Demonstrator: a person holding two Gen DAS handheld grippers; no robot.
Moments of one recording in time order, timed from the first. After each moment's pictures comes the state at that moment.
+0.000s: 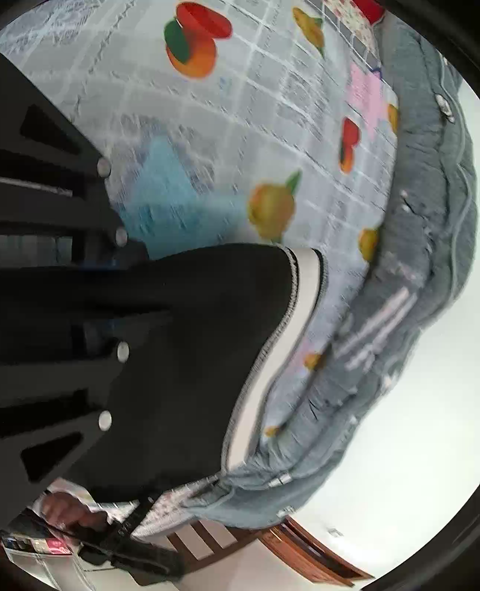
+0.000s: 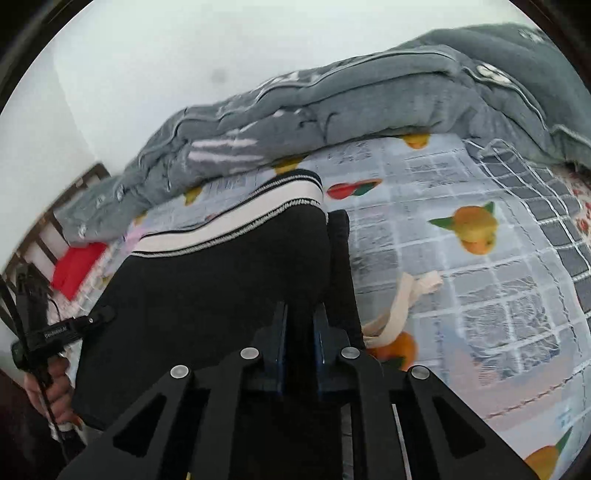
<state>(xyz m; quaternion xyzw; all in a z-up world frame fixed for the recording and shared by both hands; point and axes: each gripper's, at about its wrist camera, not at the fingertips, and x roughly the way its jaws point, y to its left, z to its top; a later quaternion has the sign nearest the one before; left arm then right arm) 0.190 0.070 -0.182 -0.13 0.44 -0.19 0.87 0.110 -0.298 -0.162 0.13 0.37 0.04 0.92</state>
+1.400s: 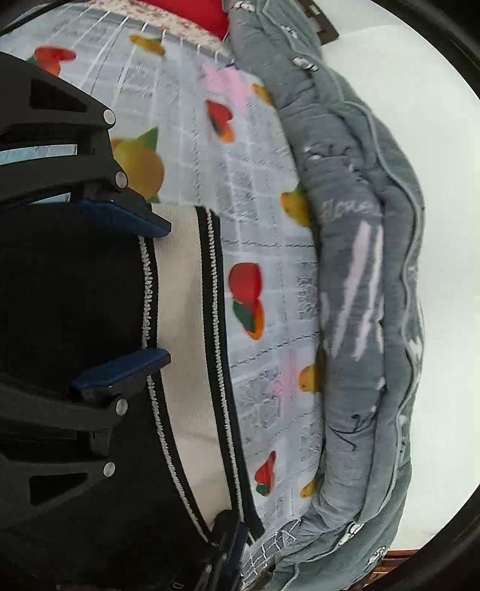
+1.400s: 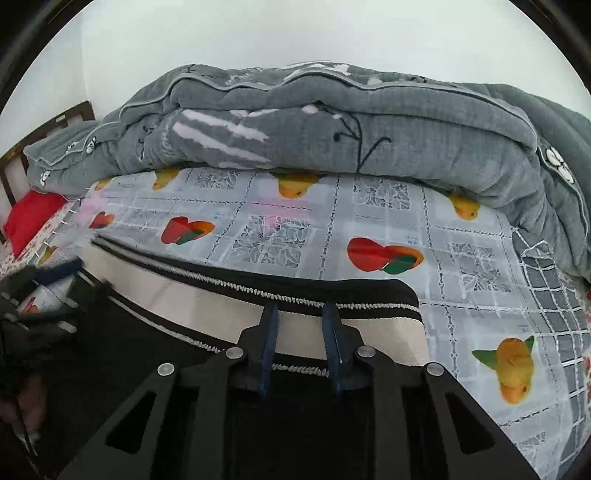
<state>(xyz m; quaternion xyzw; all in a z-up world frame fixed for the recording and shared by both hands) 0.259 -0.059 -0.172 0.09 0.36 -0.08 0.92 0.234 -0.272 -0.163 0.01 0.38 0.02 0.93</state>
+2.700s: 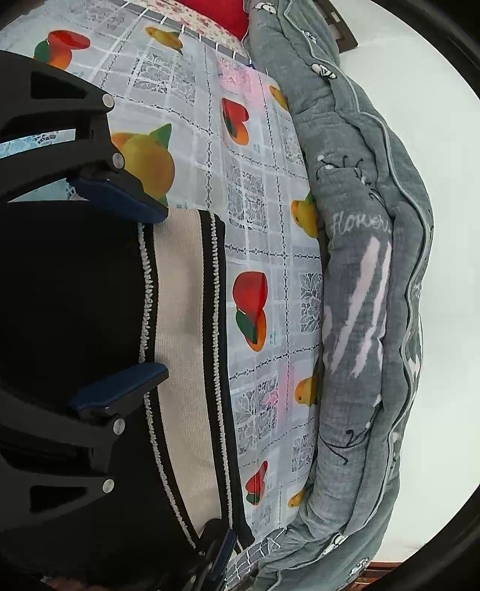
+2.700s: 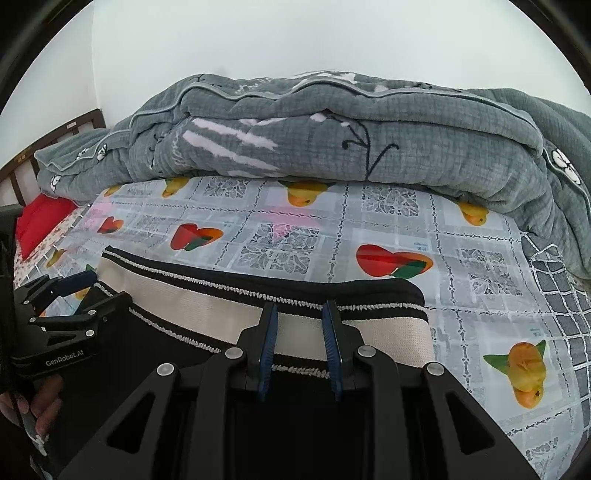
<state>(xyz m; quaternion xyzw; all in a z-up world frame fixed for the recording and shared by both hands) 0.260 -0.055 -0.180 0.07 0.36 -0.06 0.93 0.233 -0.276 -0.164 0.03 0.35 0.05 0.93</state>
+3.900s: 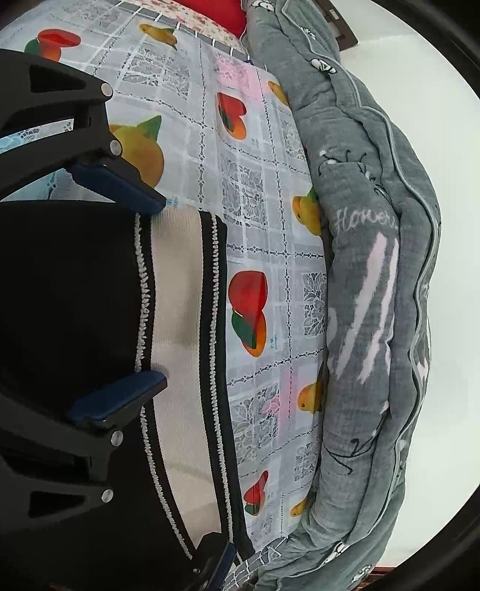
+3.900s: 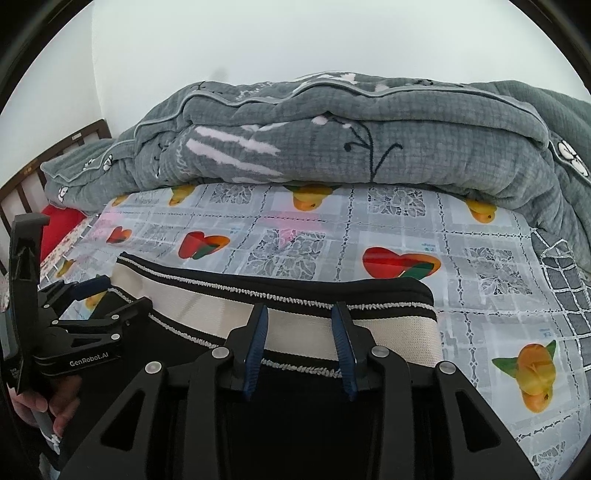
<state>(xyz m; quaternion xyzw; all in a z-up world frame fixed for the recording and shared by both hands) 0.278 -0.061 -0.185 0.07 0.38 -0.05 0.92 0.236 -0.282 -0.164 0.05 0.35 0.06 0.93</state>
